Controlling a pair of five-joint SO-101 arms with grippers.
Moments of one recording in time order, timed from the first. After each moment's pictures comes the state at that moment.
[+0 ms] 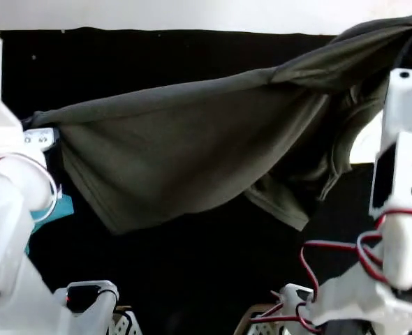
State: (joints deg) left arm -11.9 -36.1 -28.6 98.4 -23.4; right arm 10.4 -24.6 -53.8 80.0 18.3
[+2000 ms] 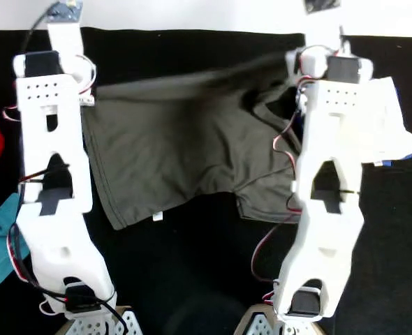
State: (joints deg) left arm -15.5 28.8 -41.7 83.2 -26.6; right arm -0.1 33.5 -54.1 73.1 18.2
